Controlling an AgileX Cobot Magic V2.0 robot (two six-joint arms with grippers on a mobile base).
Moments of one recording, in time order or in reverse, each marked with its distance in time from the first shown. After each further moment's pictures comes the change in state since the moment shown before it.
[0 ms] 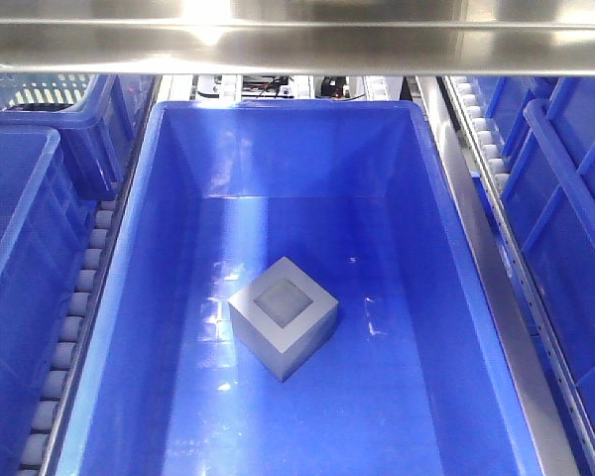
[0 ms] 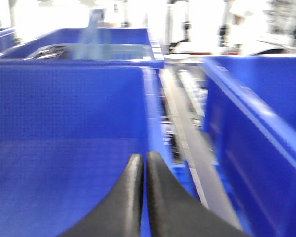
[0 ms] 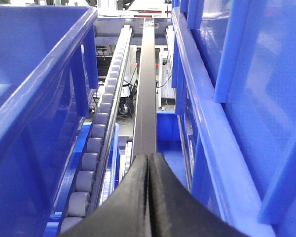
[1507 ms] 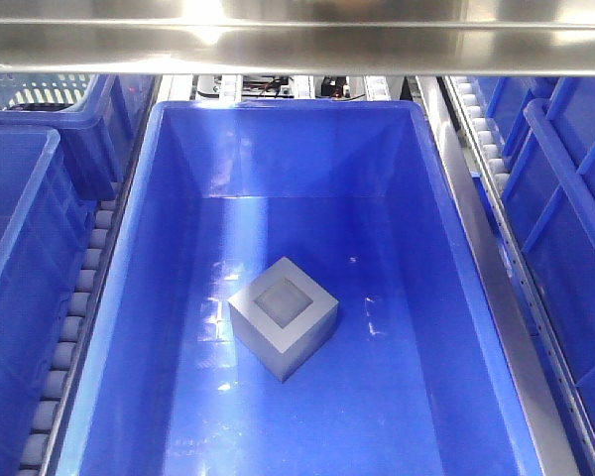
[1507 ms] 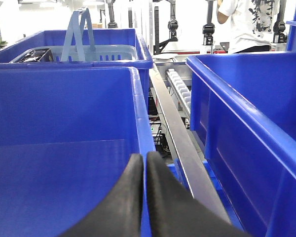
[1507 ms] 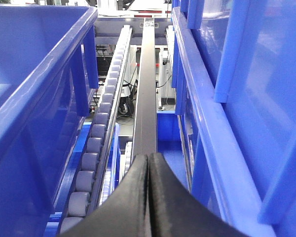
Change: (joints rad) left arm -0.023 0.000 0.000 0.016 0.000 -0.012; right arm 0.000 0.000 0.000 0.000 0.000 0.000
